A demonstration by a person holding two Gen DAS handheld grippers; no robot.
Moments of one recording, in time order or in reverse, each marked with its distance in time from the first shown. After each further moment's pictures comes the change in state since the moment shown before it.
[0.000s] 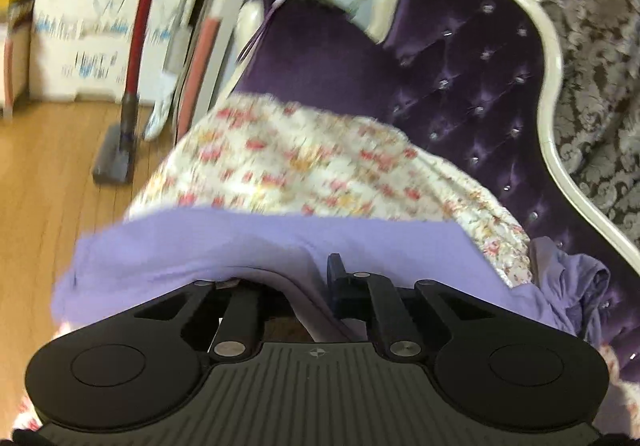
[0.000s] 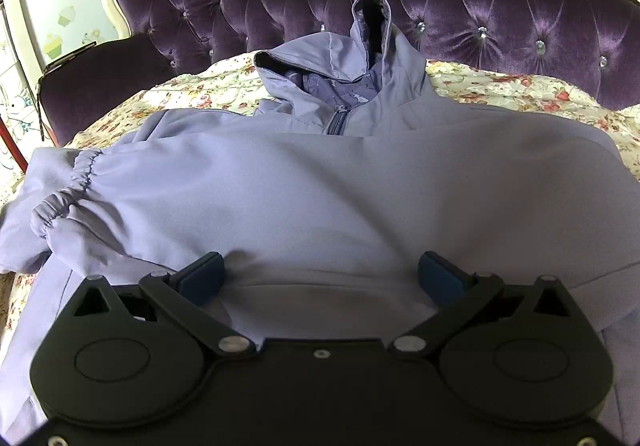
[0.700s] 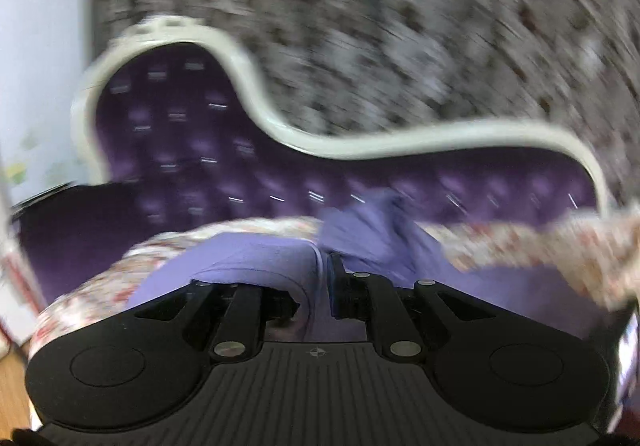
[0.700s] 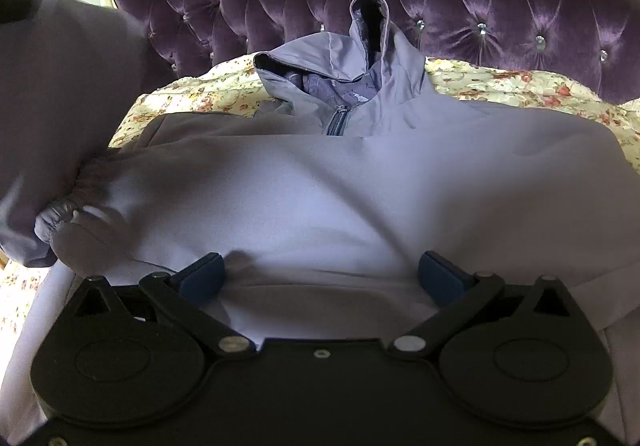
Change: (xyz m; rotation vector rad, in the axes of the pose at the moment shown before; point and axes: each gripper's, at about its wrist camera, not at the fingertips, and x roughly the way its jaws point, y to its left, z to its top) left arm -0.070 -0.279 -0.078 0.777 -0.137 -0.320; right arm 0.000 -0.001 0.000 0.019 0.000 0.018
